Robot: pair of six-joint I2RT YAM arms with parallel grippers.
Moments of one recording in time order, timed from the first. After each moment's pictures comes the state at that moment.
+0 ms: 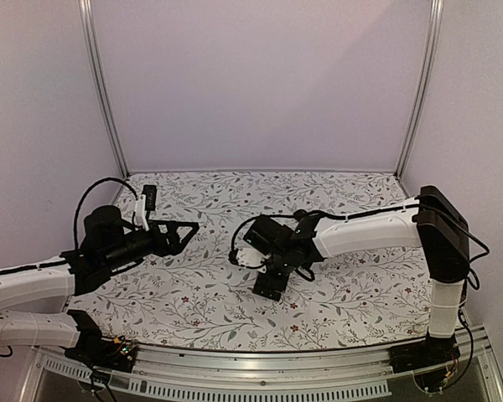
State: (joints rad) left arm -0.63 0.95 0.39 0.36 0.14 -0.52; right arm 1.09 2.01 1.40 -0.56 0.17 -0.28
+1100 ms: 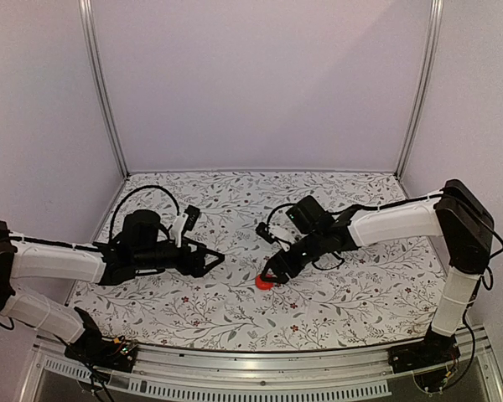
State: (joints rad) left arm -0.69 1.28 0.47 0.36 0.30 -0.35; right arm 0.87 1.84 1.12 -0.21 -0.35 0.08
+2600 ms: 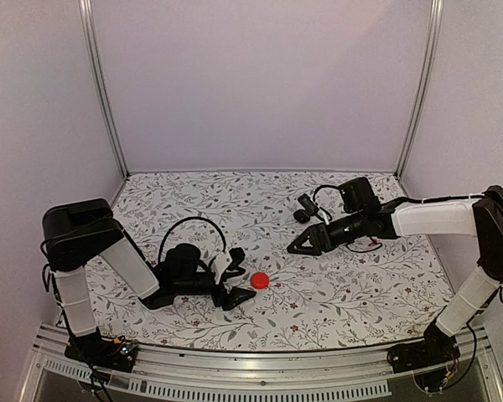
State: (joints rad) left arm -0.89 1.91 0.48 1.01 0.31 0.02; right arm 0.60 1.63 0.93 -0.06 -0.80 0.24
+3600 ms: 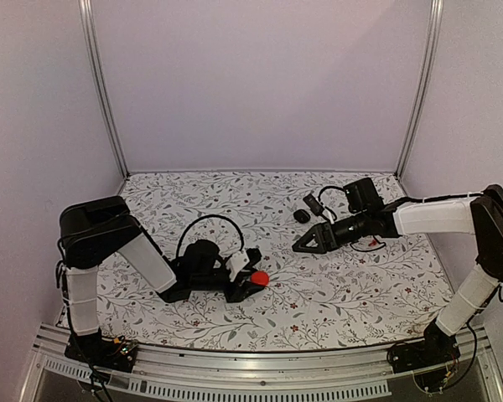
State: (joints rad) left arm -0.91 2.04 0.66 0.90 0.27 0.15; right arm 0.54 1.63 0.91 -0.06 -0.85 0.24
